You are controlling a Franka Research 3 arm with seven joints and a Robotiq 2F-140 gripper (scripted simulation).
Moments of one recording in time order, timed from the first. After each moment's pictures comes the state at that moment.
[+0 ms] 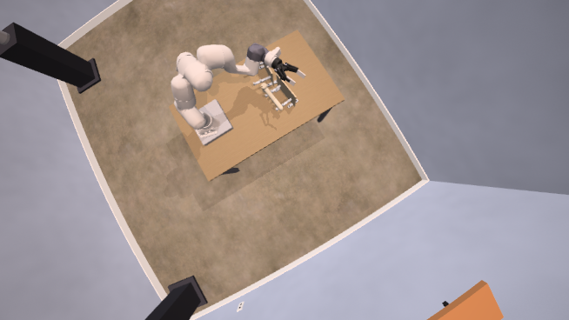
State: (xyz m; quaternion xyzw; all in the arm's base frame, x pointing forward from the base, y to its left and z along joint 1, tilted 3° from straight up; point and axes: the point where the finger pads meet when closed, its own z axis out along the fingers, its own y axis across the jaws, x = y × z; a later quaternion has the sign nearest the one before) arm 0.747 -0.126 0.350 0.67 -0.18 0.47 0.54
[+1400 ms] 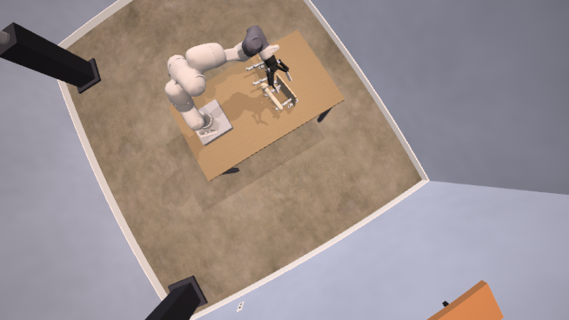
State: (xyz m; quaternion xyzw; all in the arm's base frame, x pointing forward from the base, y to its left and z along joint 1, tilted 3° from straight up) arm 0.660 -0.083 0.265 0.79 -0.44 0.29 0.33
